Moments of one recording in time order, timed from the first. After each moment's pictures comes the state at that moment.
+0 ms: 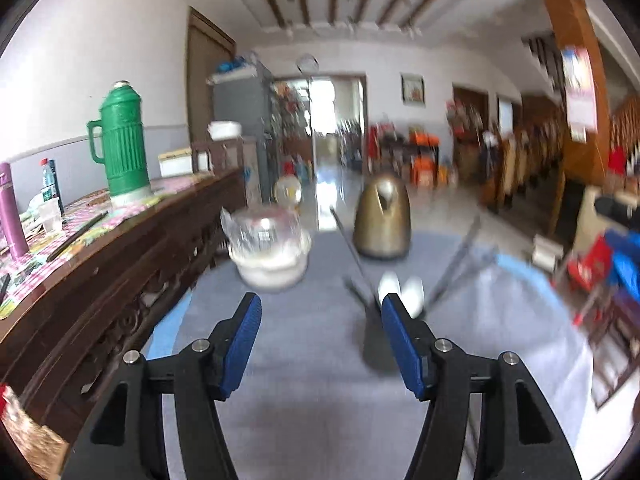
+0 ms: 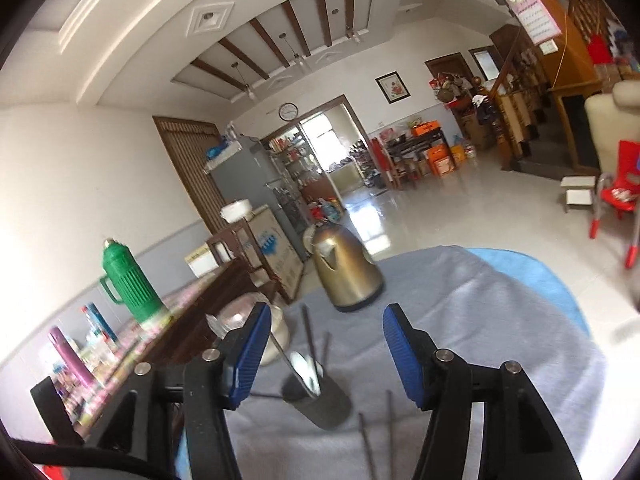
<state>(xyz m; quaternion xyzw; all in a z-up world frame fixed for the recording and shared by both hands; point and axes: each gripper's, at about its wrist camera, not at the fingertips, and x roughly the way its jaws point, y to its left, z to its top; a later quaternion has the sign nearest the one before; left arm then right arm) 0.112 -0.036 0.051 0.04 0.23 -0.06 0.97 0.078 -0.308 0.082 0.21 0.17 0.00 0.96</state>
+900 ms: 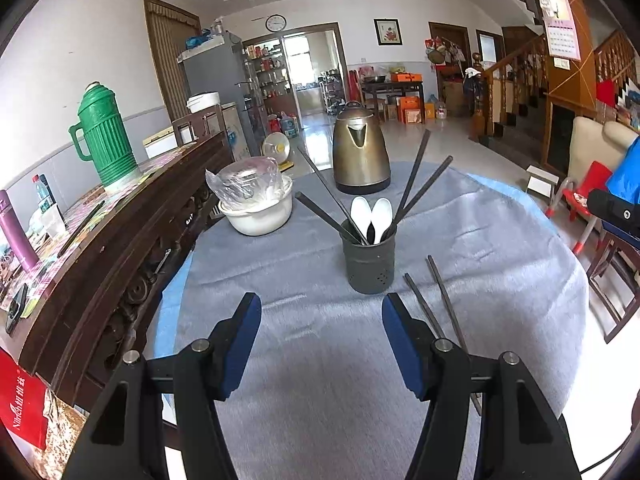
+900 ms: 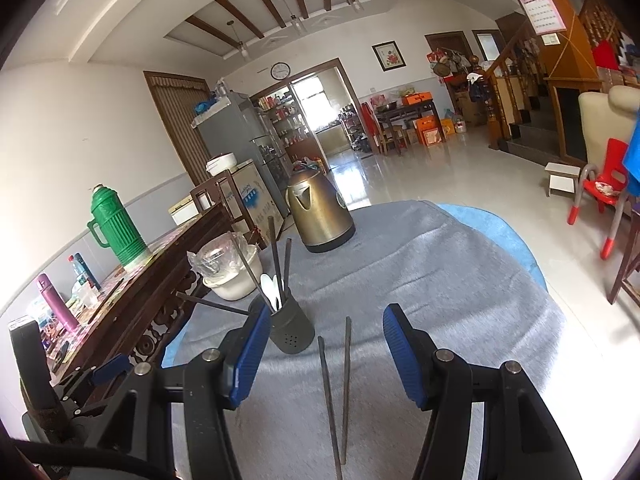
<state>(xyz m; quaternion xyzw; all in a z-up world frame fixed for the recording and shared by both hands) 0.068 -0.067 0.041 0.11 0.31 -0.07 0.94 0.020 -0.316 0.056 0.19 0.24 -0.01 0.95</state>
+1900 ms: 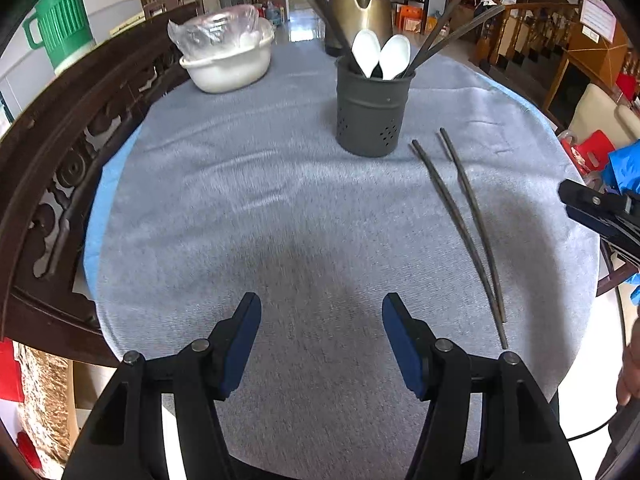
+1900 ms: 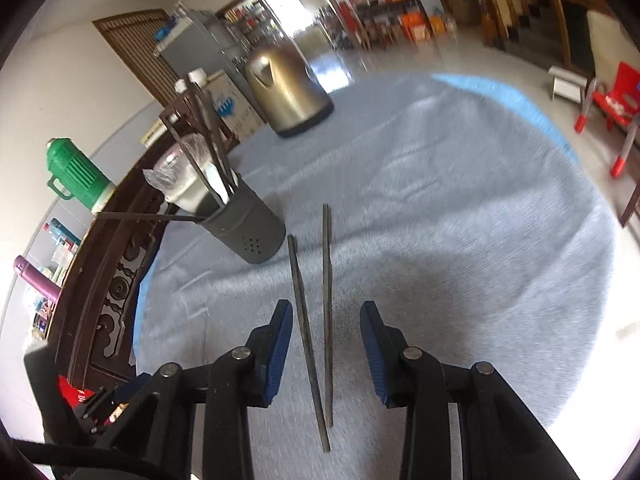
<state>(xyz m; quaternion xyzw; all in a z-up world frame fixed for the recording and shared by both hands) 0.104 -0.048 -0.071 0.06 0.51 -0.09 0.85 0.101 -0.316 -0.061 0.24 0.44 0.01 0.87</state>
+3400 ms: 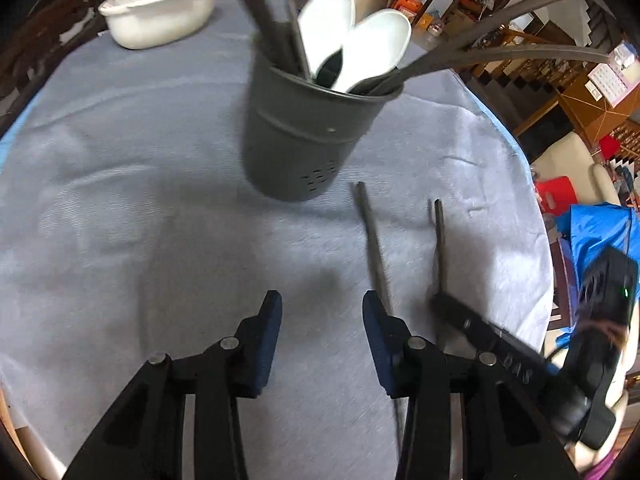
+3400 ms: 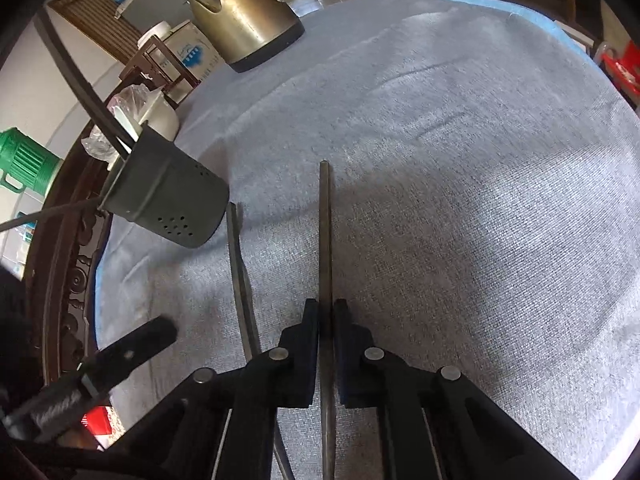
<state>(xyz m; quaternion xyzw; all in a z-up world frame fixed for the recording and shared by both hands) 0.222 -0.108 -0.108 -0.09 0.58 -0.17 0.79 0.178 -0.321 -0.143 0.25 0.53 0.00 0.81</state>
